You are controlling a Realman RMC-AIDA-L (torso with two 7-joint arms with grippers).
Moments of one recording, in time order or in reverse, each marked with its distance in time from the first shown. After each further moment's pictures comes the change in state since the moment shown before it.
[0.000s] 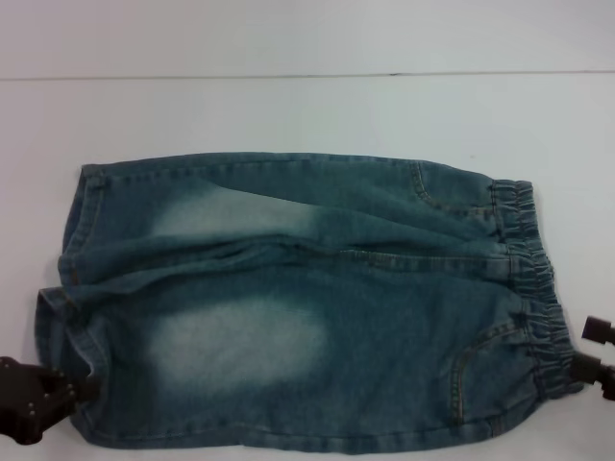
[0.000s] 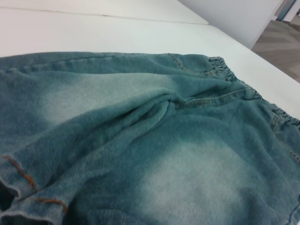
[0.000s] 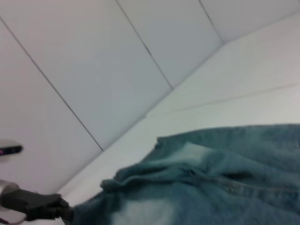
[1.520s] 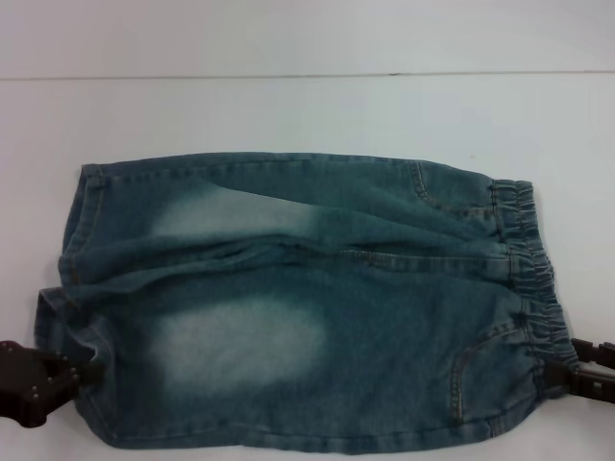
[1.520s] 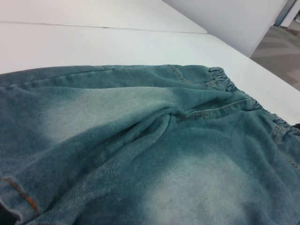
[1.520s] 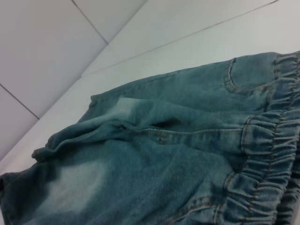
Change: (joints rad) left arm -0.020 0.005 0.004 -0.006 -0.021 -0.008 -0.012; right arm 0.047 0.006 -0.011 0.056 -0.114 0.245 0.089
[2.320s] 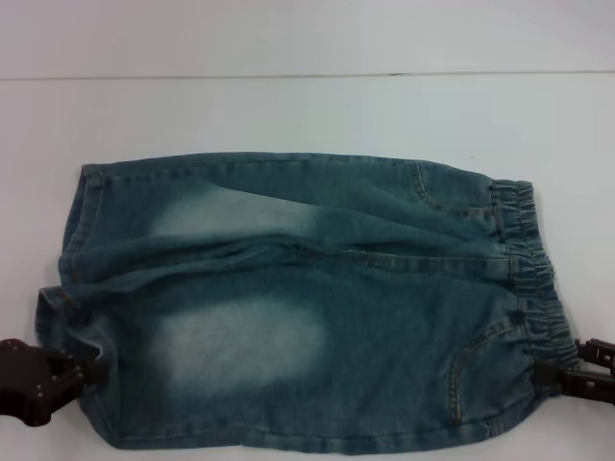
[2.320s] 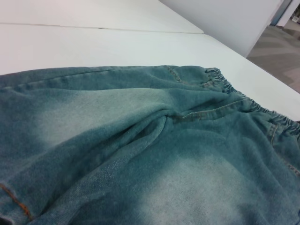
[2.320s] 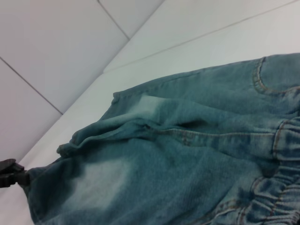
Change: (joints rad) left arm -0.006 -0.003 0.003 0.000 0.000 0.005 0.000; right arm 0.028 -0.005 -0.002 0.000 -0.022 -0.049 0.017
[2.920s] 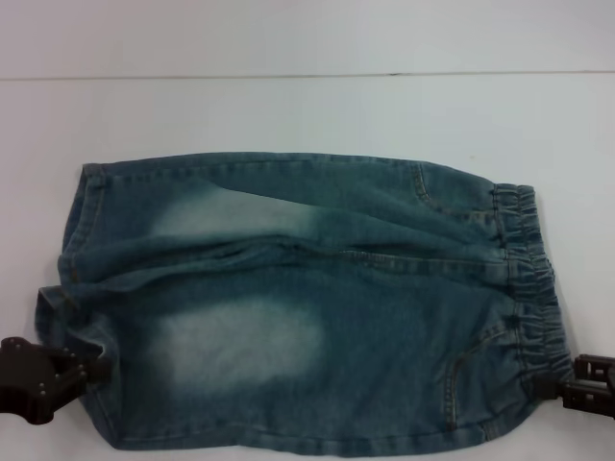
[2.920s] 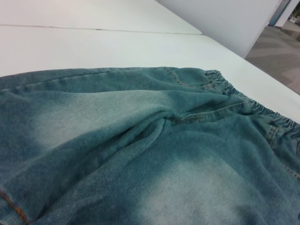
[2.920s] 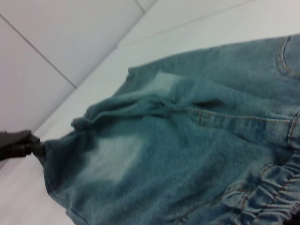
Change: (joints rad) left arm -0.004 -0.002 0.002 -0.001 -0.001 -0.001 0.000; right arm 0.030 -0.015 -0.035 -0.016 -0.063 -0.031 0.015
